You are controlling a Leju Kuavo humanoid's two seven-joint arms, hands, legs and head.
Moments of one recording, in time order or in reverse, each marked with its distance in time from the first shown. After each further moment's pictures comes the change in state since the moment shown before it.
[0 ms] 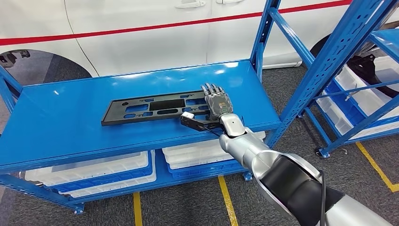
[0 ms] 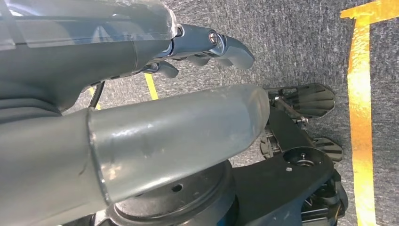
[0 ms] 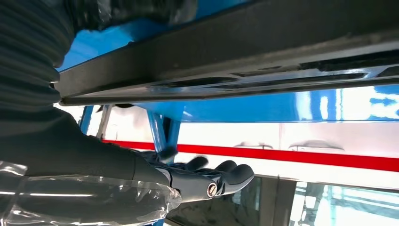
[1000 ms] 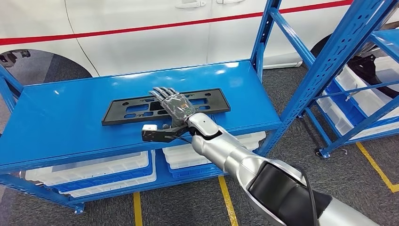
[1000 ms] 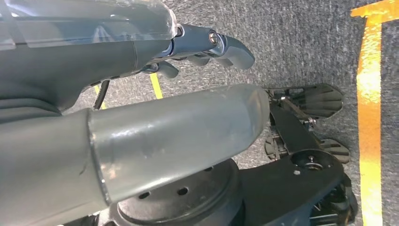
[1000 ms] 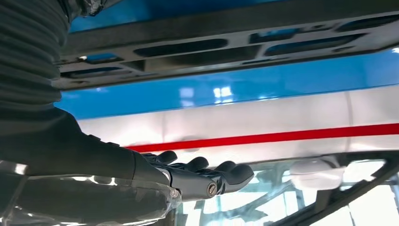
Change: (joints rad) left arm 0.007 0.000 0.000 0.000 -0.012 0.006 0.012; right arm 0.018 0.100 0.101 -0.255 -0.151 0.172 -0.210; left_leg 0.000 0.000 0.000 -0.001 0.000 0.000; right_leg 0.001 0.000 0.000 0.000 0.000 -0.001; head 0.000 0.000
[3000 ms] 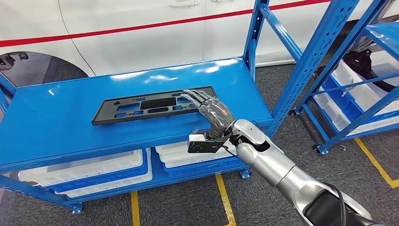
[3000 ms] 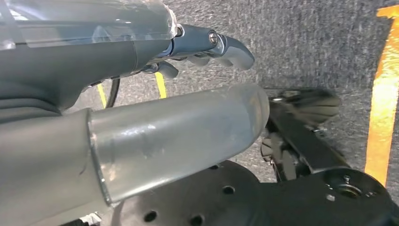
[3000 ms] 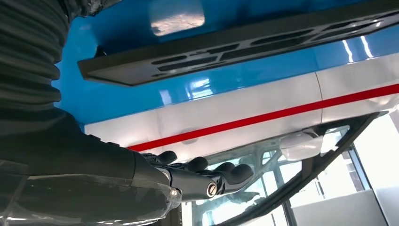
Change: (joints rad) left arm 0.058 0.005 0.048 -0.002 0.054 0.032 -0.039; right arm 0.344 -0.410 -0.151 -0.767 -0.133 0.226 -0.108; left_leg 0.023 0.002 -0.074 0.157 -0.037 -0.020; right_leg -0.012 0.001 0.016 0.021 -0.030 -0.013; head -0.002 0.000
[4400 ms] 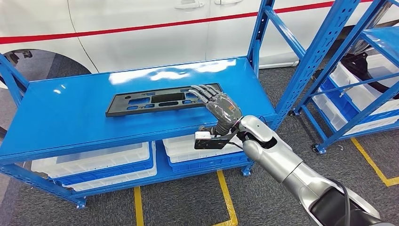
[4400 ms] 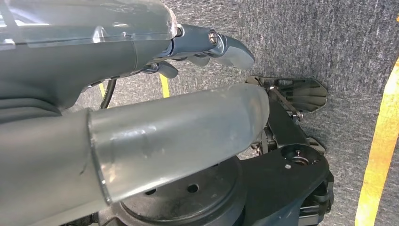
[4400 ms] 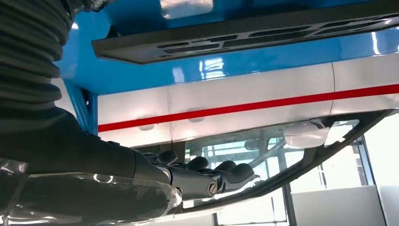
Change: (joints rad) left arm 0.013 -0.011 0.035 -0.007 0.025 -0.014 0.005; right arm -0.014 -0.060 -0.008 0.007 0.072 -0.037 0.011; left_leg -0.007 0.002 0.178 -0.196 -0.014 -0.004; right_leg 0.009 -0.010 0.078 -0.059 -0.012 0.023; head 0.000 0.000
